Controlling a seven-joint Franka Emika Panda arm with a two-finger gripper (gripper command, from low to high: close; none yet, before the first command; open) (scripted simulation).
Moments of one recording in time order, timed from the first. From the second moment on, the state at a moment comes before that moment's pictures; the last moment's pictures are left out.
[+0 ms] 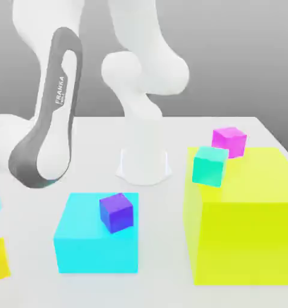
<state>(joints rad) -0.34 0.28 -0.14 -2.29 0.10 2.57 1.21</state>
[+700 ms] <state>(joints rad) 0.14 -0.49 0.13 -2.48 0.08 2.00 0.57</state>
